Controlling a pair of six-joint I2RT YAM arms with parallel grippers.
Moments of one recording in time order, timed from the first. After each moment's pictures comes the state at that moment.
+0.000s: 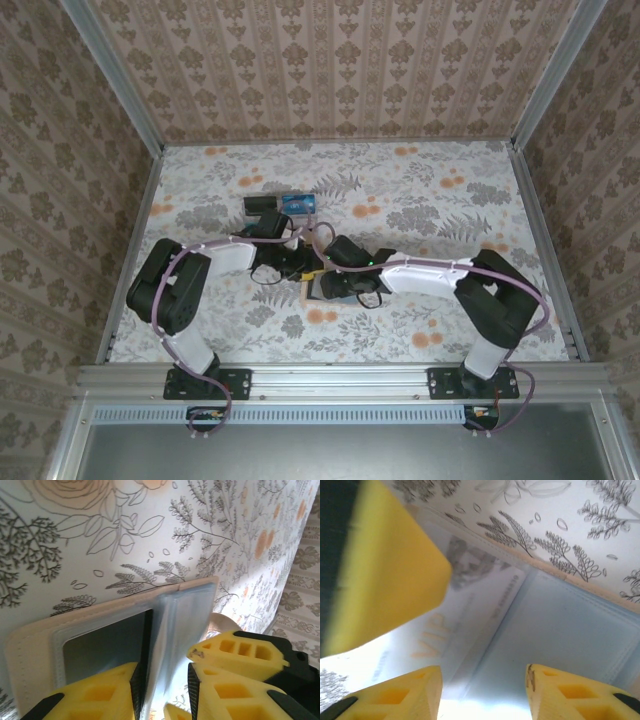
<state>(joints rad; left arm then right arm) -0.54 1.72 0.85 -0.17 0.75 -0.73 0.85 1.68 0.97 -0.34 0.00 0.57</state>
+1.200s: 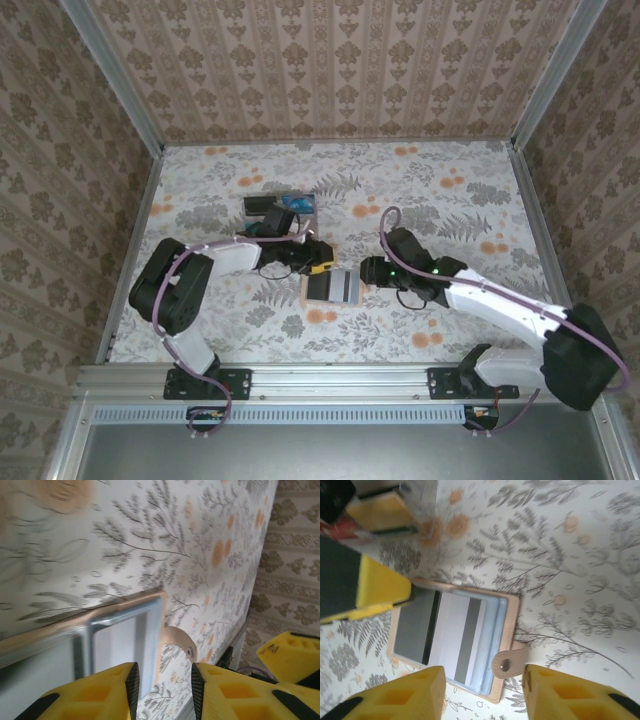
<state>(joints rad) -0.57 1.72 0.87 -0.06 0.76 -0.85 0.68 1.25 0.74 -0.36 -0.01 0.71</state>
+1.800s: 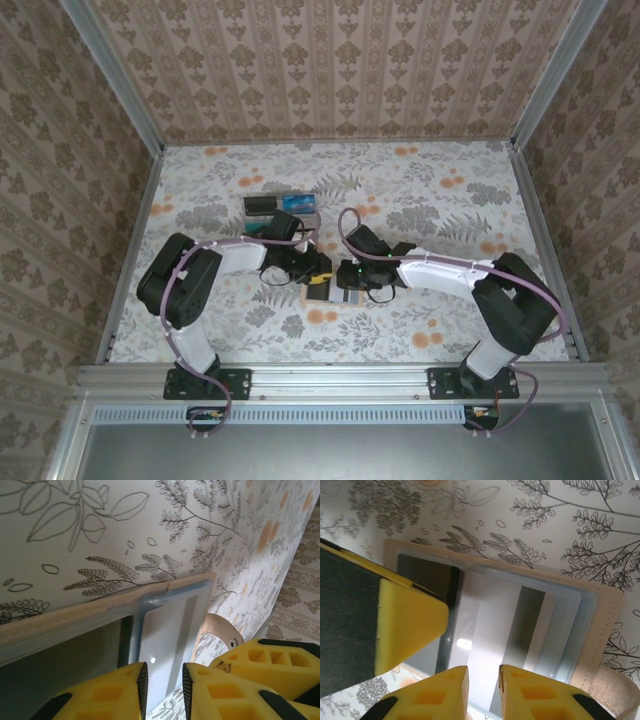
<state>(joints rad) -0.59 1.78 0.88 -0.15 0.75 -0.81 0.74 1.63 0.92 -0.35 -0.12 0.75</state>
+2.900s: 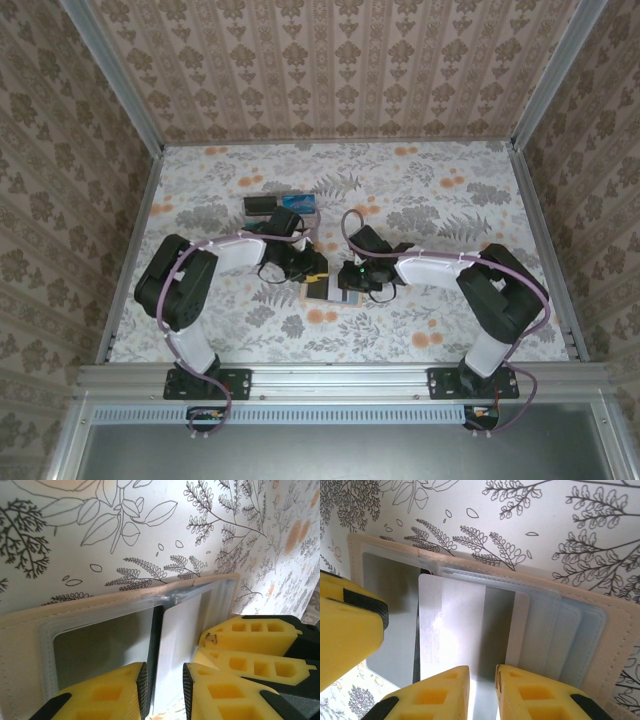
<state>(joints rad) -0.59 1.76 0.94 -0.32 0.65 -0.70 0.68 1.70 0.87 -0.26 -0.22 0.76</state>
